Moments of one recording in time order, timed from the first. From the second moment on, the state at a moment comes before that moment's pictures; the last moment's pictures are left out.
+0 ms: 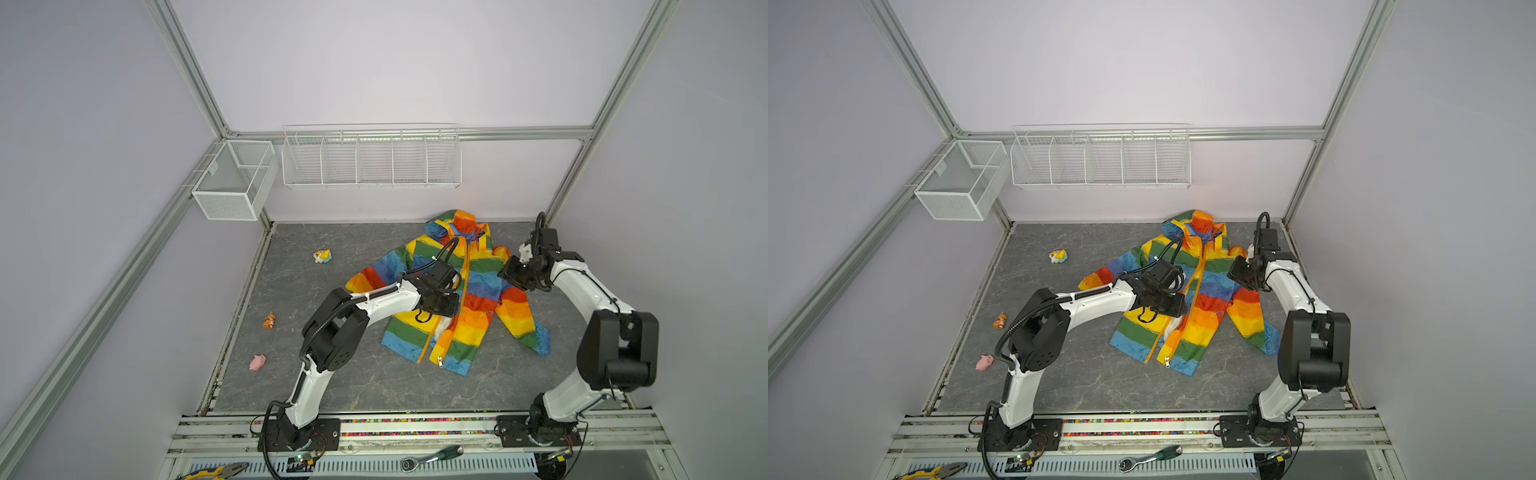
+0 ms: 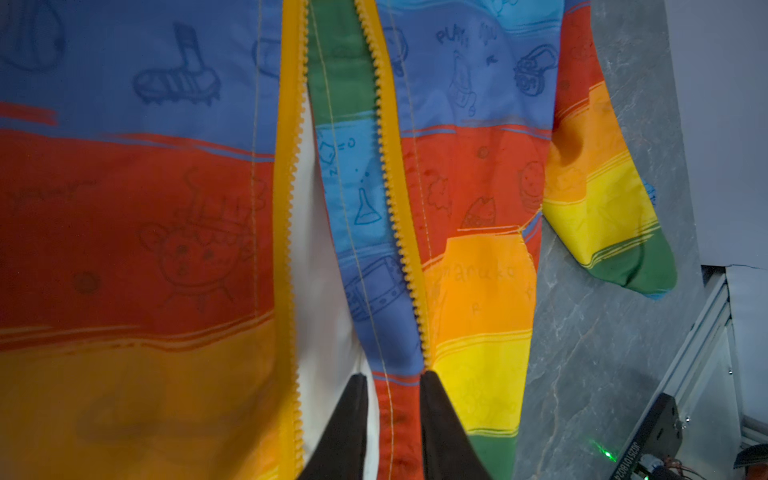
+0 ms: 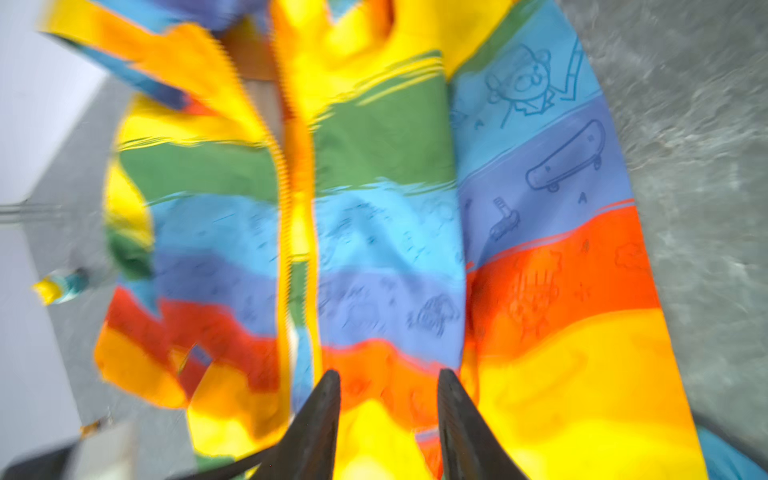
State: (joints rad) left arm -0.93 2.11 1.58 -0.44 0.25 -0.53; right arm -0.01 1.57 1.23 -0.70 -0.27 0.46
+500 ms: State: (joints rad) left arm -0.87 2.13 1.56 -0.44 0.26 -0.56; right arm 0.32 1.44 0.96 -0.64 -0.32 0.59
